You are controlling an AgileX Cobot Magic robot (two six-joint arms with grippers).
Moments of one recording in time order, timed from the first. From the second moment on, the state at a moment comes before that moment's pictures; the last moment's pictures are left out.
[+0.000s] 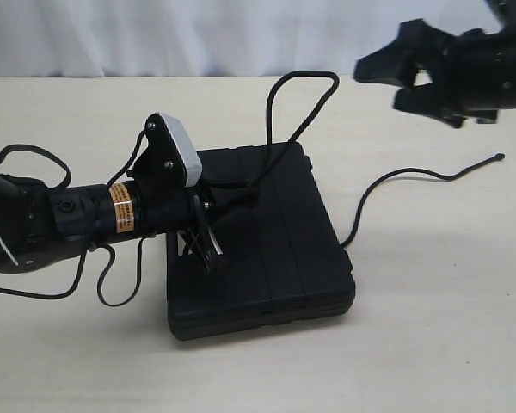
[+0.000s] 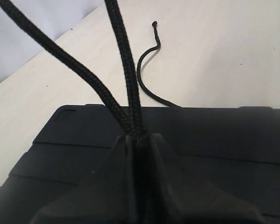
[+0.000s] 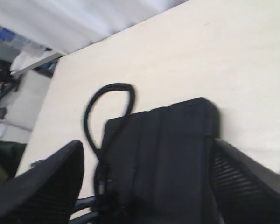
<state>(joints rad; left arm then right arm) -0.34 1.89 -0.65 0.69 -0.89 -0.10 -0.02 1.46 -0.95 1.22 0.67 -0.73</state>
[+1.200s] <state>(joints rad) -0.34 1.89 -0.65 0.75 -0.87 0.00 0.03 2.07 -1.34 -0.38 0.56 1.07</state>
